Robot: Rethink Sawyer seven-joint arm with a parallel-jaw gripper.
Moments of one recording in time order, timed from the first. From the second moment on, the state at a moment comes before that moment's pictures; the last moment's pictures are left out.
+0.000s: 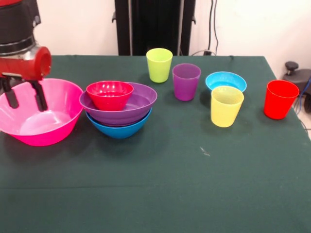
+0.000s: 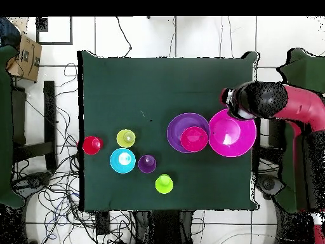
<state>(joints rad) -0.87 -0.55 0.60 1.29 -0.55 0.94 1.77</state>
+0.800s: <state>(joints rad) -0.77 -0.54 0.53 1.25 -0.55 0.94 1.77</state>
